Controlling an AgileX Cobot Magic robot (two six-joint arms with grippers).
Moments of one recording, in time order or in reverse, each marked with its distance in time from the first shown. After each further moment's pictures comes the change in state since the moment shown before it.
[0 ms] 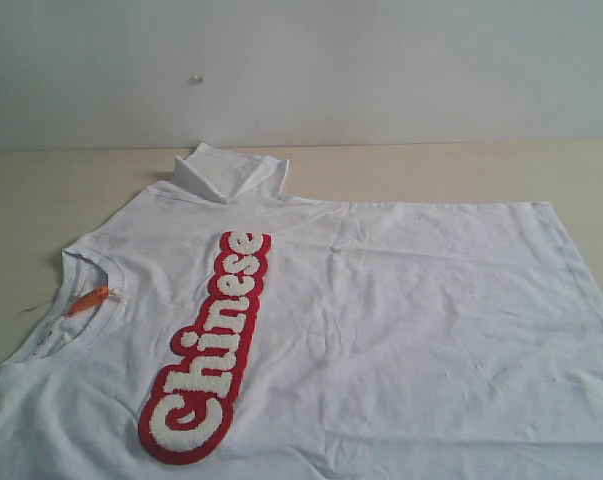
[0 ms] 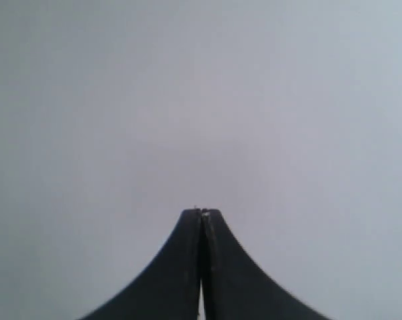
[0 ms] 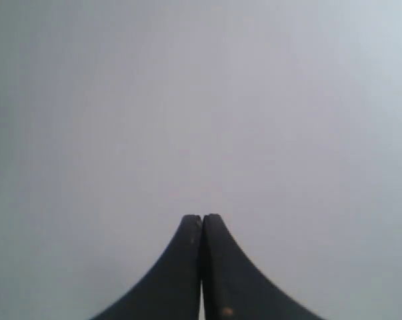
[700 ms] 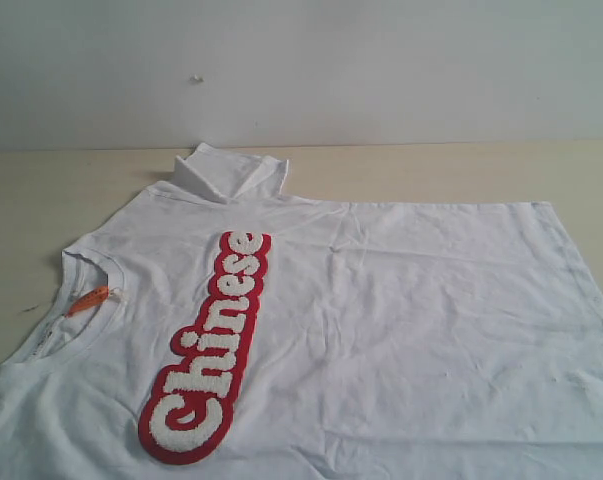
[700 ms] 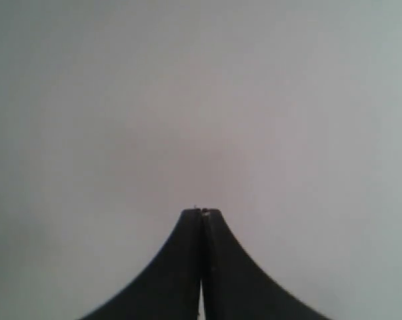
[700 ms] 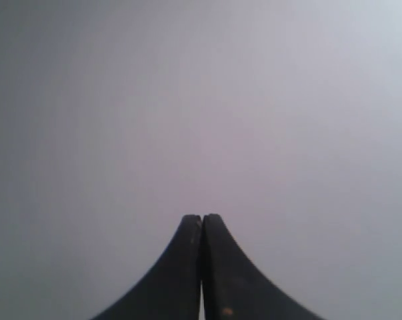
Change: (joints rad) left arm 0.000 0.234 -0.403 0.065 0.346 -0.340; right arm 0.000 0.047 -0.353 -0.038 0.104 0.354
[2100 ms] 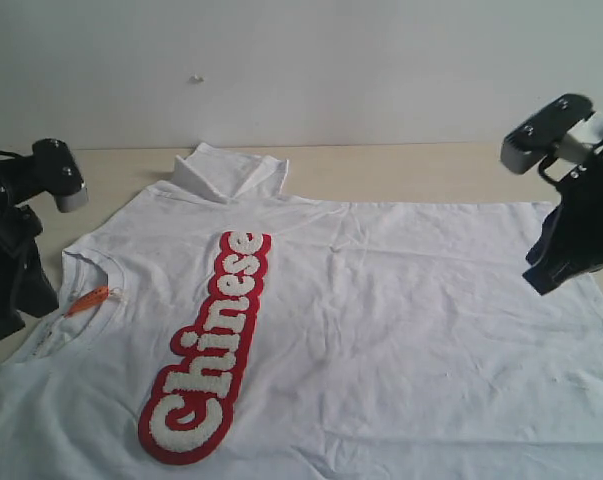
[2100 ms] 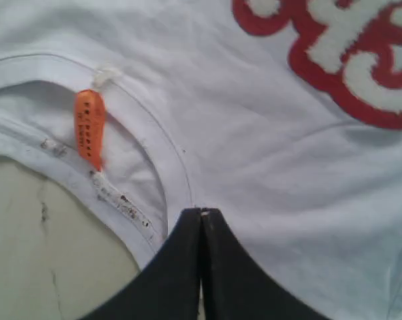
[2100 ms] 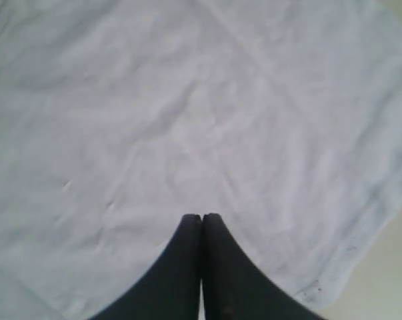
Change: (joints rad) left arm -0.216 1.402 -0.629 -0.360 1.181 1.462; right arm 0.105 1.445 -0.540 0.310 1.023 -1.169
